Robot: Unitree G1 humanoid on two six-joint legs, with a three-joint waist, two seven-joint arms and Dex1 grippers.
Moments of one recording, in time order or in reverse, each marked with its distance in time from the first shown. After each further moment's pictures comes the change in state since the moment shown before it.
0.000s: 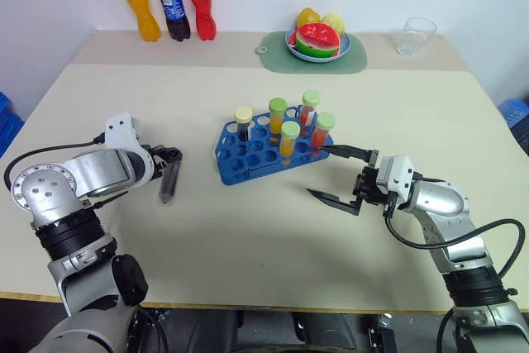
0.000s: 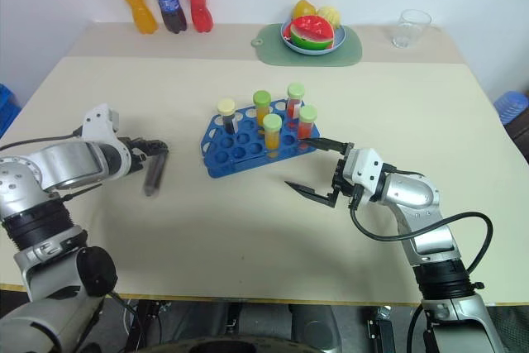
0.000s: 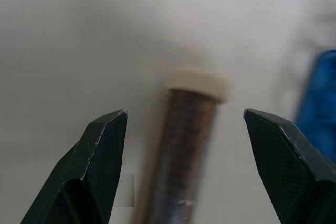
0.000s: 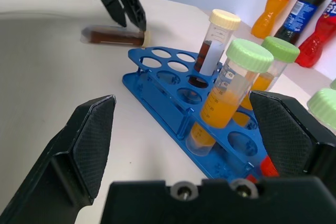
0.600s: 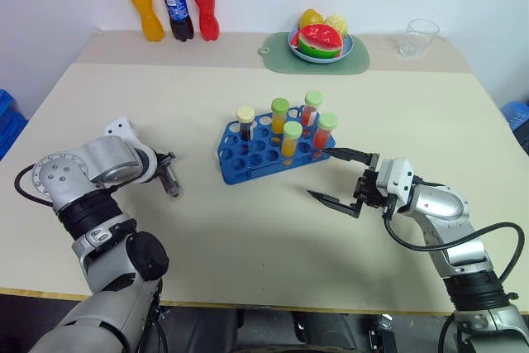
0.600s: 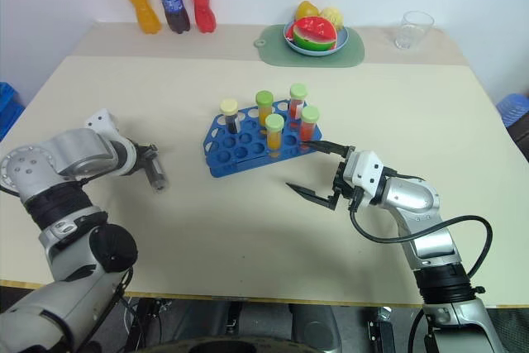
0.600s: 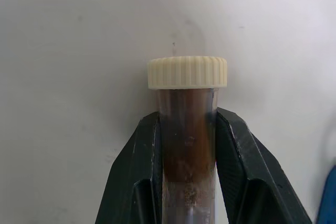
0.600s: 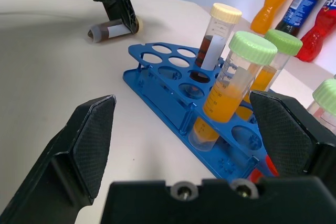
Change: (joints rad) left arm -0.096 -0.077 0.143 0.130 0.033 0.000 0.181; right arm 0.017 0.002 0.003 0.001 -0.012 0.000 -0.020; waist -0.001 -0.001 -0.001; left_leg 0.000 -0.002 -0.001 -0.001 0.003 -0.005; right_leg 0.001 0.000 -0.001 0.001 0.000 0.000
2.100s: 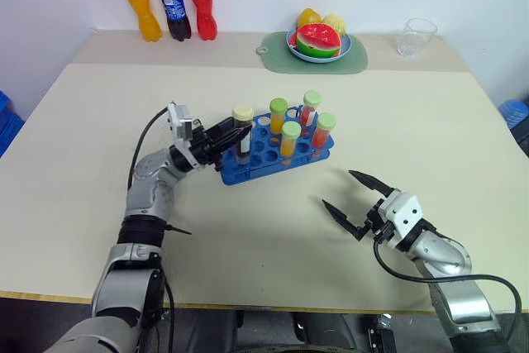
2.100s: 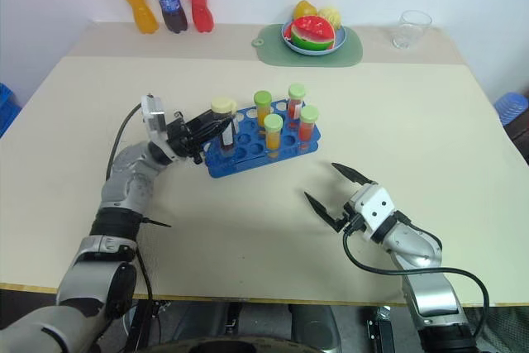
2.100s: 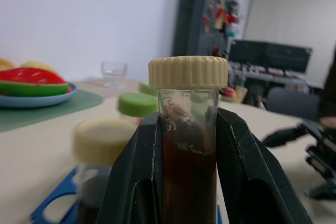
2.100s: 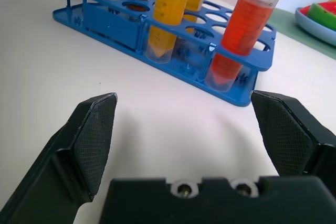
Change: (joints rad) left arm 0.163 -0.013 -0.709 0.310 0.726 -1.659 -2.291; right arm 0.330 0.086 -0.057 -0.132 -0.136 0.007 -0.380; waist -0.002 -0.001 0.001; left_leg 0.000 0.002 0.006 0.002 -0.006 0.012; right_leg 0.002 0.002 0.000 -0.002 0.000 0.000
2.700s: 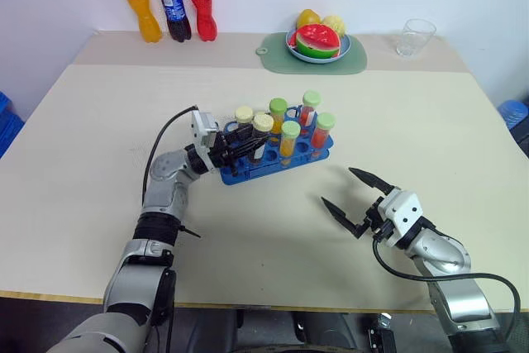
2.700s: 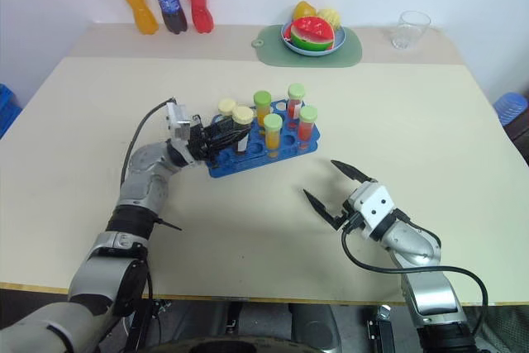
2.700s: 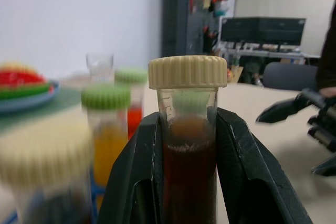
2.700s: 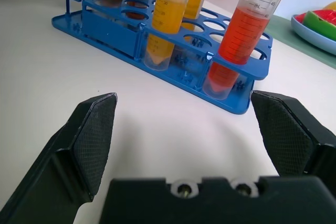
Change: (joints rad) left arm -0.026 -0.063 -0.041 0.090 0.114 -0.129 0.040; right arm -0.011 0.000 0.003 -0.008 0.000 0.004 -0.003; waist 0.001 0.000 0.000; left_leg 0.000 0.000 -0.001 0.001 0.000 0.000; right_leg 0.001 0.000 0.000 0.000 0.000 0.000
